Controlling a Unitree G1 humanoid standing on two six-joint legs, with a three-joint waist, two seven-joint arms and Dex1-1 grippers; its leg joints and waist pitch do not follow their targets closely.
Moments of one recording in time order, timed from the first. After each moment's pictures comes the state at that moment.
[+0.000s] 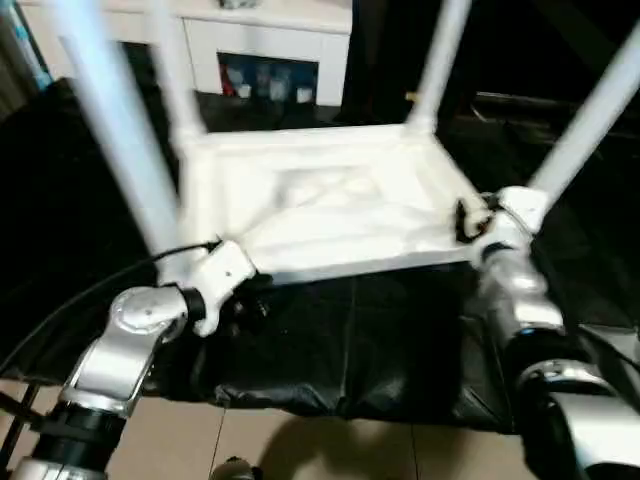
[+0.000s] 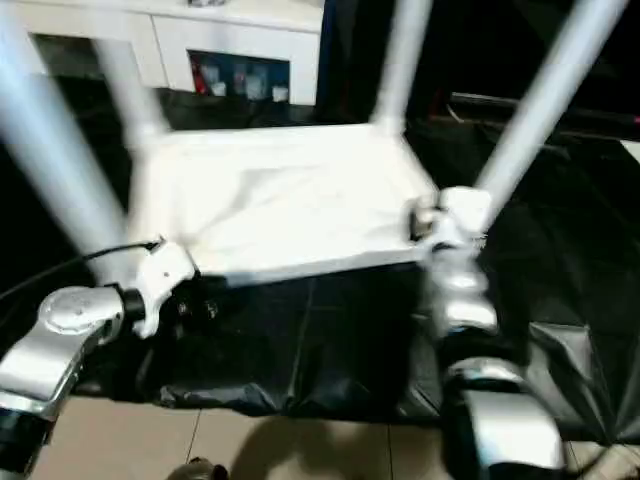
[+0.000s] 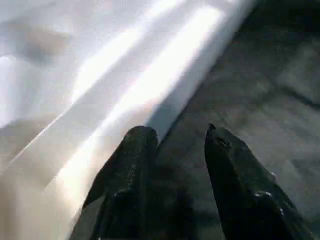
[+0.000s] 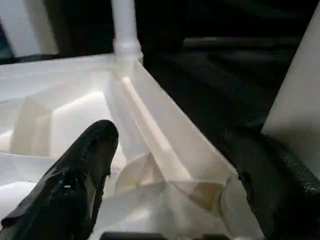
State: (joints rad) left arm -0.25 0.40 -0.04 0.10 -0.04 0.28 -0.77; right arm -0.70 -0.25 -0.21 1.00 0.20 -0.19 0.01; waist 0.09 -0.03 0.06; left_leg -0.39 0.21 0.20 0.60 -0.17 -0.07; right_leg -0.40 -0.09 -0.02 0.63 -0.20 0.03
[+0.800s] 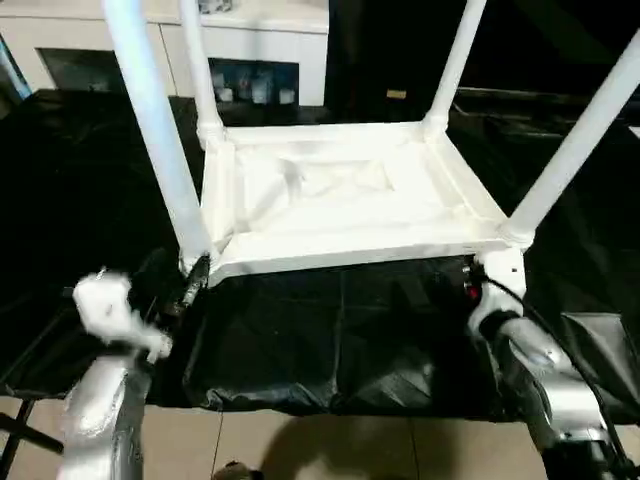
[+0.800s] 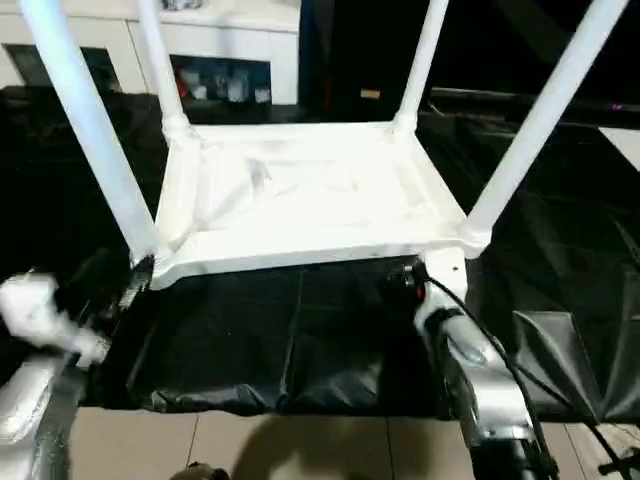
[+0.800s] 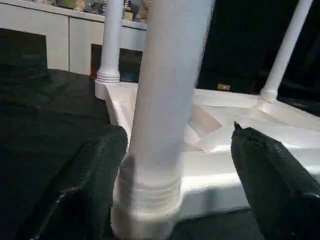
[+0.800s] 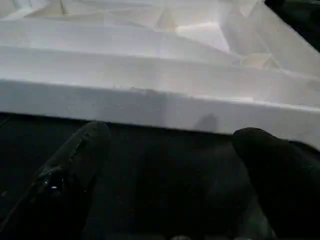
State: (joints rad) left arm -0.04 0.13 0.28 0.05 -0.26 -0.07 -0.47; right arm -0.17 -0.26 -0.02 0.21 0.20 0.24 0.25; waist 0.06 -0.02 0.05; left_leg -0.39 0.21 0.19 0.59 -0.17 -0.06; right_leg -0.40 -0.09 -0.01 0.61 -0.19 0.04
